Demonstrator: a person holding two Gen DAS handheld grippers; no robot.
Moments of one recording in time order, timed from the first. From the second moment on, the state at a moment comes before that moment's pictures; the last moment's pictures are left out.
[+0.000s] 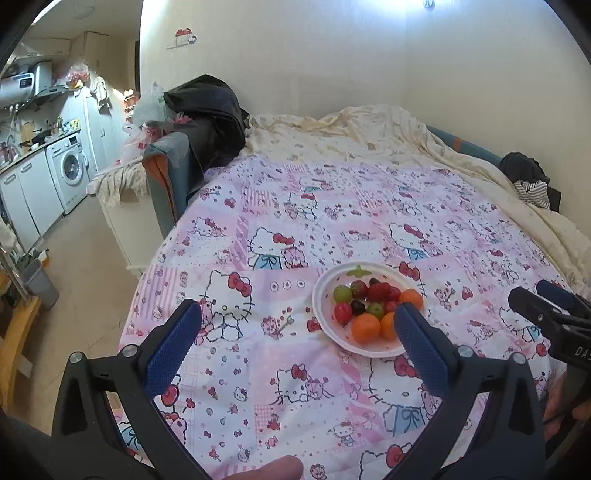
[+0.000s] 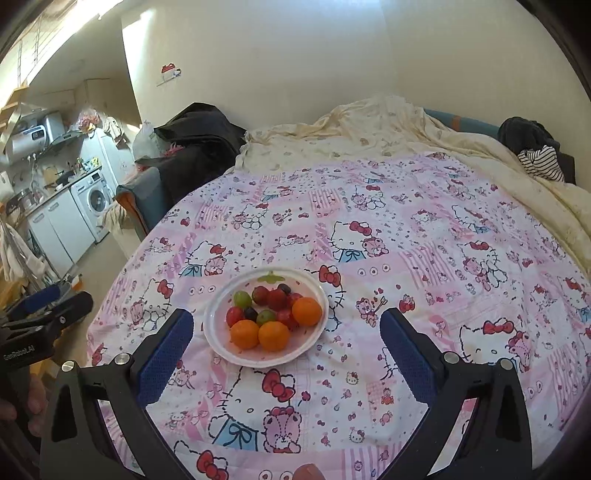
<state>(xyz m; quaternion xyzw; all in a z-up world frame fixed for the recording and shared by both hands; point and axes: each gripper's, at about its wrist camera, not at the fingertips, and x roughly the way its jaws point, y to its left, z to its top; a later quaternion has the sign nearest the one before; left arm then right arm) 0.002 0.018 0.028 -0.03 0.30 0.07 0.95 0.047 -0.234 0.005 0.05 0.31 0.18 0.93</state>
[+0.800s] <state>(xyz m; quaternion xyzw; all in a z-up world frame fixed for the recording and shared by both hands) 0.001 0.011 0.024 -0.02 0.31 0.06 0.95 0.050 -0.222 -0.002 0.02 0.32 0.18 0.93</state>
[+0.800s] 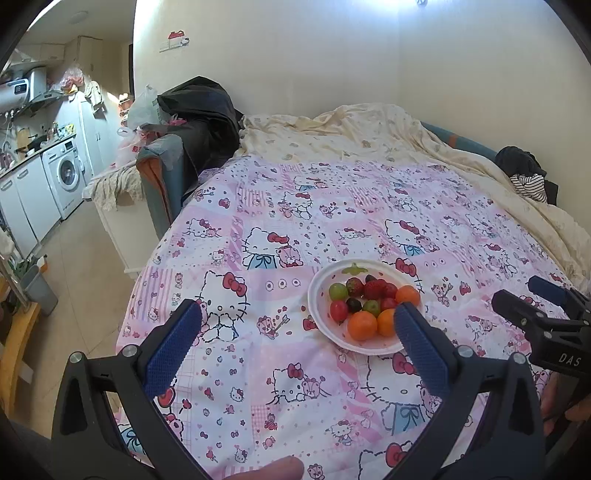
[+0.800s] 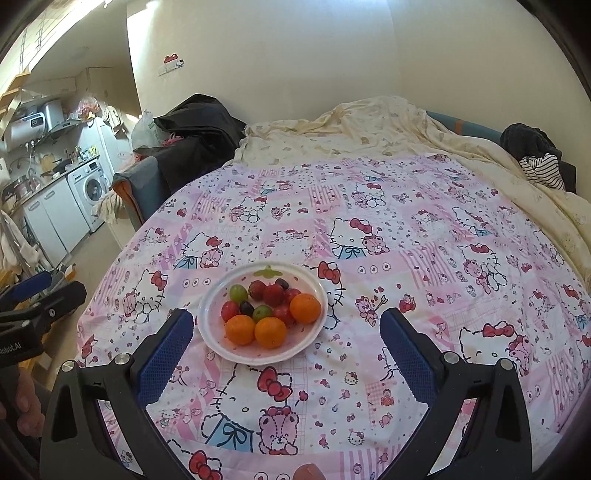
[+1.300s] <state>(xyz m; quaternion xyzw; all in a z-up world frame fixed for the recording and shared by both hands) 0.004 0.007 0.022 -0.01 0.31 0.05 0.95 0.050 -0.223 -0.003 0.03 0.32 0.18 0.93</state>
